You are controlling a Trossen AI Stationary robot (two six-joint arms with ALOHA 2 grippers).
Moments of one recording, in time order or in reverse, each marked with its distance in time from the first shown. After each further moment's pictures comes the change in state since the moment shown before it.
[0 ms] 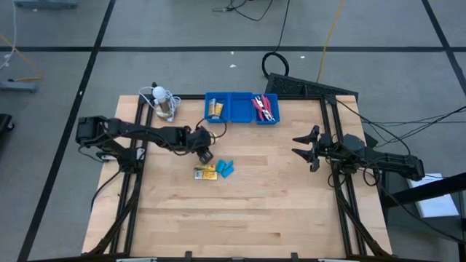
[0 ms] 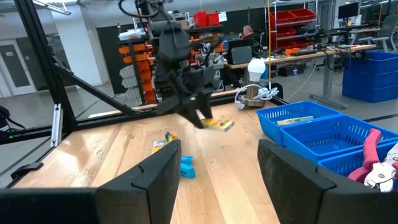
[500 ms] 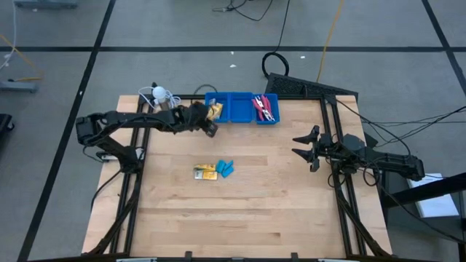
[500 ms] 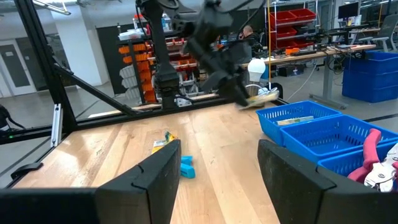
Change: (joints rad) left arm 0.266 -0.002 0.046 0.201 0.001 0.025; right arm 0.000 0.000 0.000 0.000 0.000 0.000
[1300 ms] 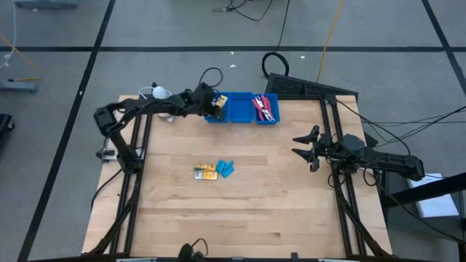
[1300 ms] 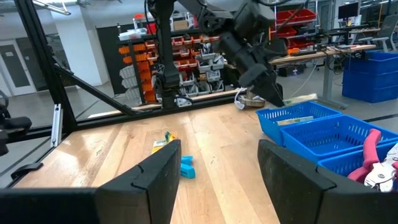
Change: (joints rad) left arm 0.190 0.218 0.203 0.055 0.208 0.049; right arm 0.000 0.000 0.000 0.000 0.000 0.000
